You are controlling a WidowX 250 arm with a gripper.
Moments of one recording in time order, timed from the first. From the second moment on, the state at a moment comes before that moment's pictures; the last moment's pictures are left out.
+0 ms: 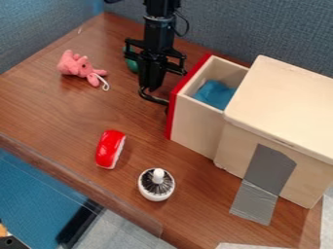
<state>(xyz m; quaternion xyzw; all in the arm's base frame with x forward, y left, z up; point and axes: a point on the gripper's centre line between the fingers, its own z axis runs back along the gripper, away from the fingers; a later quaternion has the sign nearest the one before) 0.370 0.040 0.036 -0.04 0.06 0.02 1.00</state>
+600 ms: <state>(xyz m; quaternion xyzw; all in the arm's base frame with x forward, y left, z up) 0.369 -0.007 0.035 -0.09 0.07 0.01 0.99</state>
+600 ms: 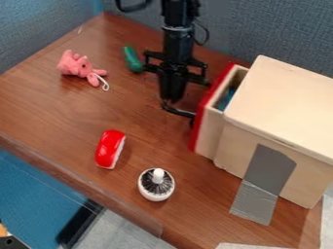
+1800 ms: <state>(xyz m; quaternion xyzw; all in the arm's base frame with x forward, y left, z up) 0.363 -0.009 0.058 -0.12 0.04 0.05 0.99</state>
